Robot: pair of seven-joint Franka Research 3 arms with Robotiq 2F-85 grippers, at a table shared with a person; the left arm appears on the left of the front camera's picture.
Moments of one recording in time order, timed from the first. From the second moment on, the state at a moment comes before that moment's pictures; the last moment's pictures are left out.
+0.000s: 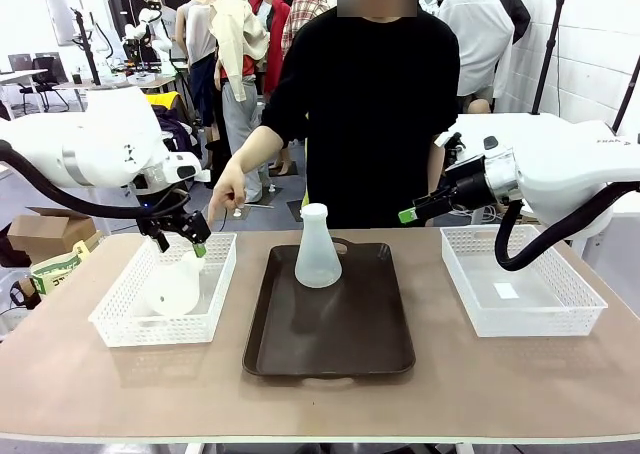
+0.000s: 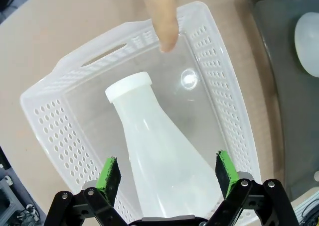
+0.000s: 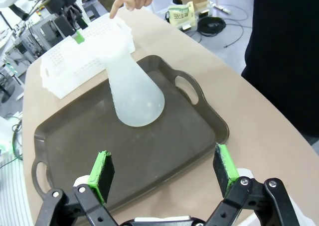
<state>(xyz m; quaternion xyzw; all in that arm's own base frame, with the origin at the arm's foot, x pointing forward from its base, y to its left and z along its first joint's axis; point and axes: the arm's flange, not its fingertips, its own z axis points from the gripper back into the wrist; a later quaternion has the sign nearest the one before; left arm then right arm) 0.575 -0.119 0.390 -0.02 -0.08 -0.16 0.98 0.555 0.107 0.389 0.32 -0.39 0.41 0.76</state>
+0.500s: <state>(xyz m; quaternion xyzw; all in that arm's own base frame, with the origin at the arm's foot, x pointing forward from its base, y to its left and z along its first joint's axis) 0.615 -0.123 0.360 -0.01 -0.06 -0.13 0.99 0.556 0.107 0.389 0.32 -0.39 0.41 0.76</state>
